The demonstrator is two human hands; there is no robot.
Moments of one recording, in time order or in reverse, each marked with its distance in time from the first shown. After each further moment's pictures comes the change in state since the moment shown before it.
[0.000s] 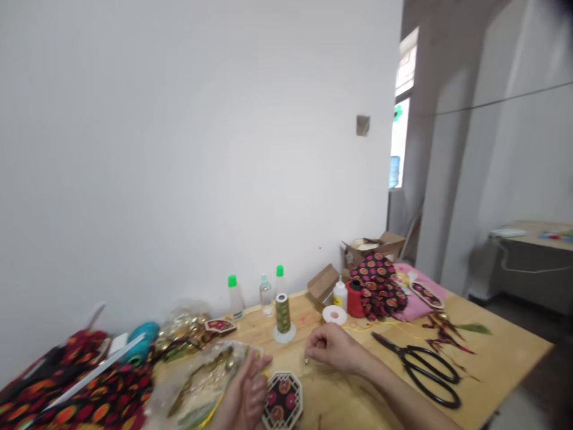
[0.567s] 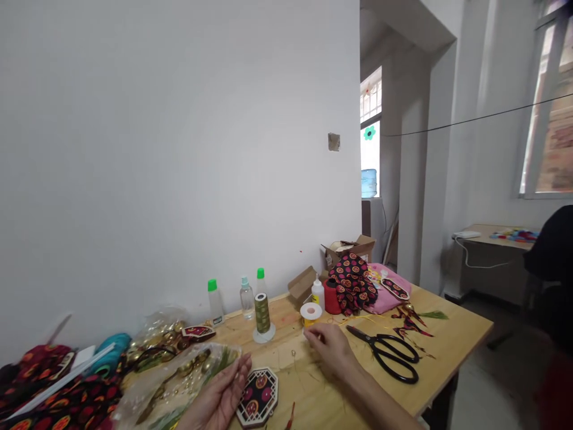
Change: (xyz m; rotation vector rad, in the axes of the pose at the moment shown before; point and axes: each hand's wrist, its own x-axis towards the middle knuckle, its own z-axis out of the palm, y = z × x) left_hand -0.008 -0.003 0.005 -0.120 0.139 0.124; right_hand -0.034 0.035 -0.004 -0.219 0.372 0.009
